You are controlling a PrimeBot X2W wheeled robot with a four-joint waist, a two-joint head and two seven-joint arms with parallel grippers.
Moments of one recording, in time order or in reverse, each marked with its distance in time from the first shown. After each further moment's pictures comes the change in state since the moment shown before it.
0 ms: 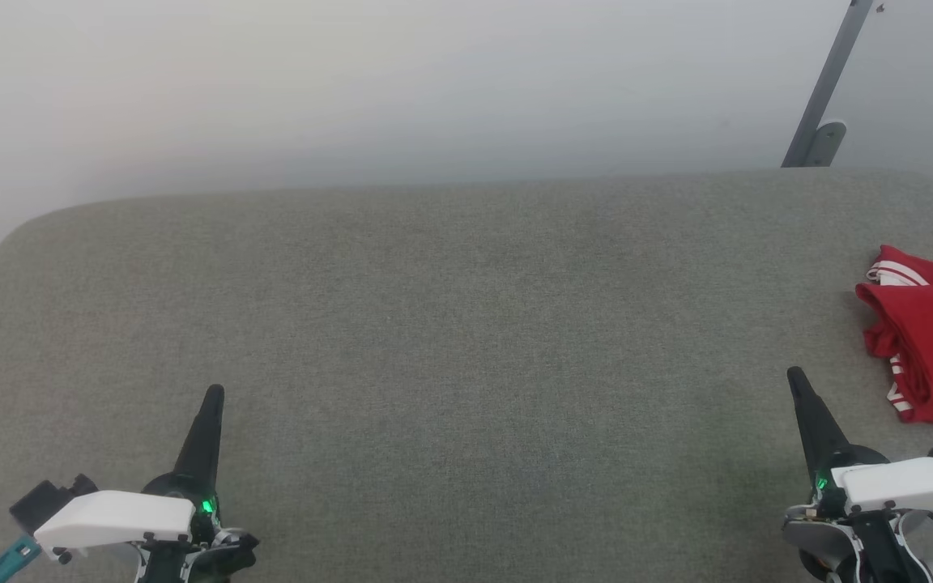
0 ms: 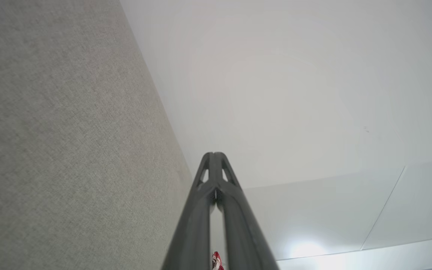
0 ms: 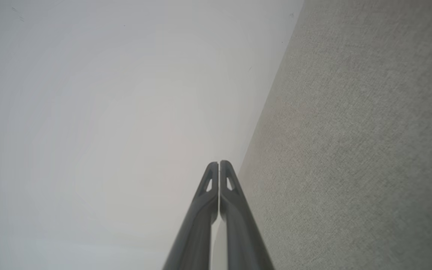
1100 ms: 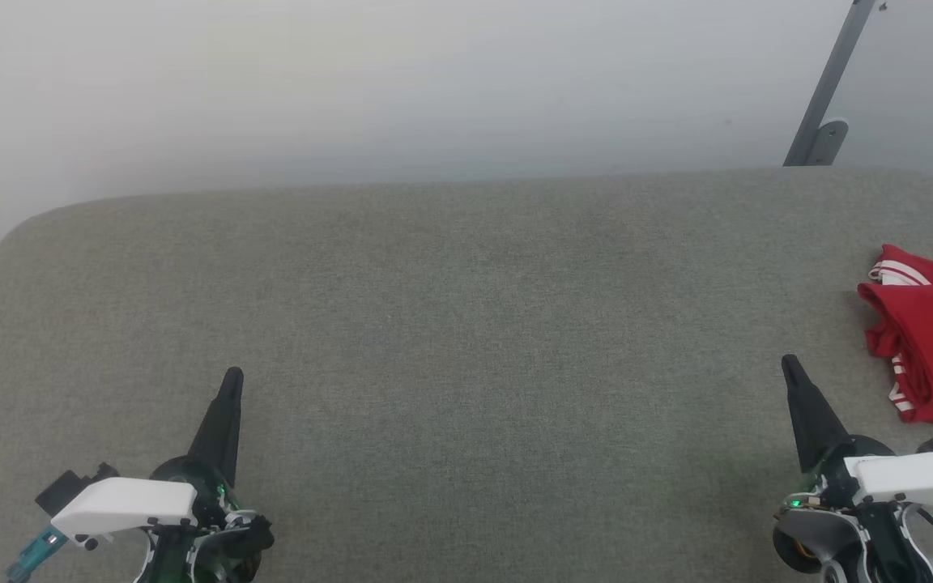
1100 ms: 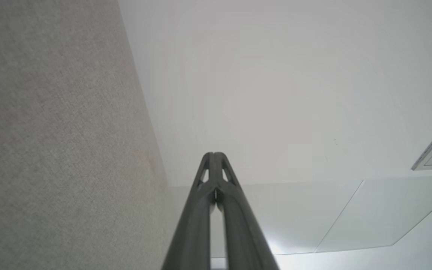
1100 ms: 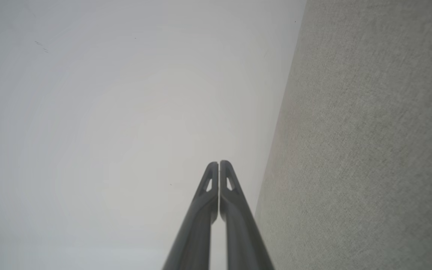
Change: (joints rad) left arm -0.036 -0.033 -0.002 0.013 -0.159 0.000 0.051; right arm -0.014 0.025 -0.015 -0.012 0.175 0.000 0.051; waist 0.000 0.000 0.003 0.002
